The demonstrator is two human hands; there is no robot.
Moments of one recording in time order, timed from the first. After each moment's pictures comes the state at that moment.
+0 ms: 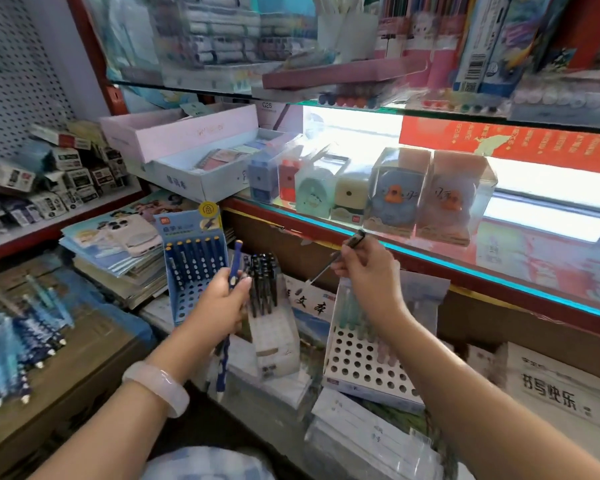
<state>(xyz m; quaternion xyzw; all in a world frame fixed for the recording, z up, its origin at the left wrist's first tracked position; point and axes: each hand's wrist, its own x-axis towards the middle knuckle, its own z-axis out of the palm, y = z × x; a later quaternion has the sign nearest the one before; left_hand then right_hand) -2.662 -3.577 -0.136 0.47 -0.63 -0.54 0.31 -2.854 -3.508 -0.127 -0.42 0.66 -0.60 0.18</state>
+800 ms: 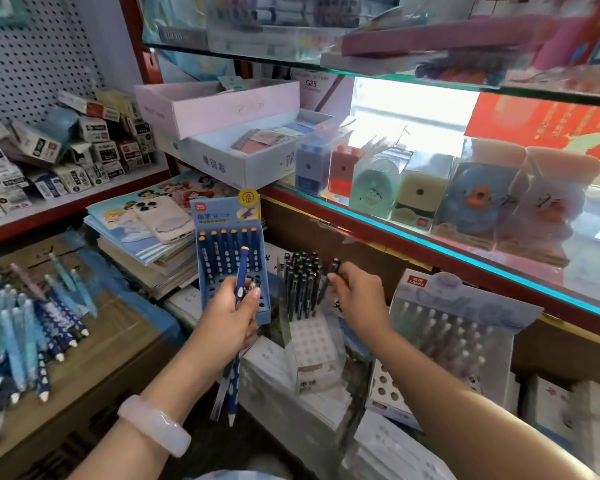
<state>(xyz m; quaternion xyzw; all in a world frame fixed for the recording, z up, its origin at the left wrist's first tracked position) -2.618 -3.605 -0.161 0.45 -0.59 -0.57 0.35 -2.814 -3.592 -0.198 -0.52 0.74 -0.41 0.14</state>
